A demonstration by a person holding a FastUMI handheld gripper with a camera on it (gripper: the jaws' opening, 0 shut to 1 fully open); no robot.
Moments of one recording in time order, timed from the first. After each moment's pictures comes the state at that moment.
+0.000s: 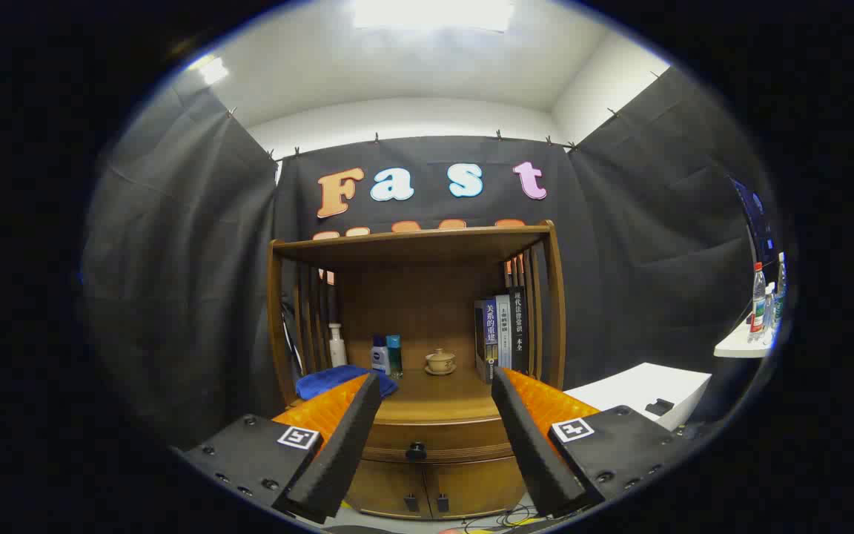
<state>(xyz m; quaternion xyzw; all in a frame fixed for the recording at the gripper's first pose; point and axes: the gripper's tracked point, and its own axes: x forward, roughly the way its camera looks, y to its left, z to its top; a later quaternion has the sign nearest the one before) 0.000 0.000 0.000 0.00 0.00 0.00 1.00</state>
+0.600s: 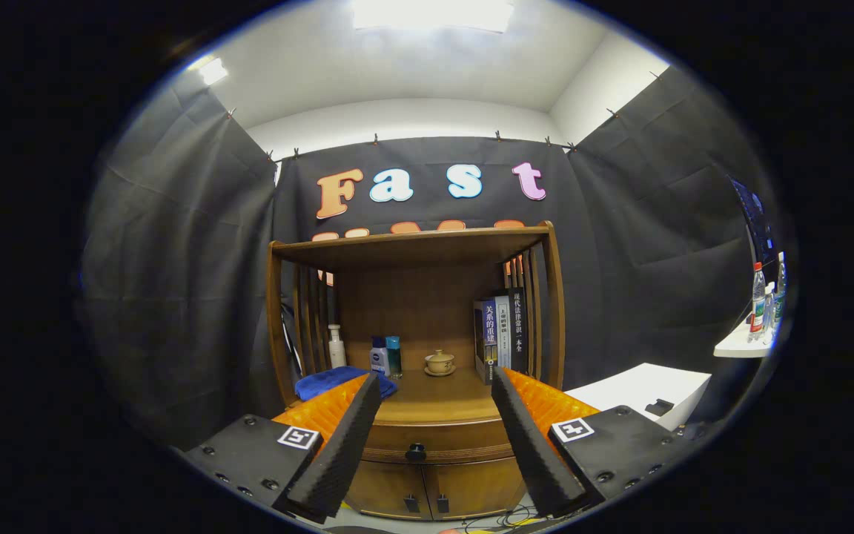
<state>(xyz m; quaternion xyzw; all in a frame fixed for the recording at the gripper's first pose) 0.001 -0.001 0.001 0.00 0.00 0.00 1.00</state>
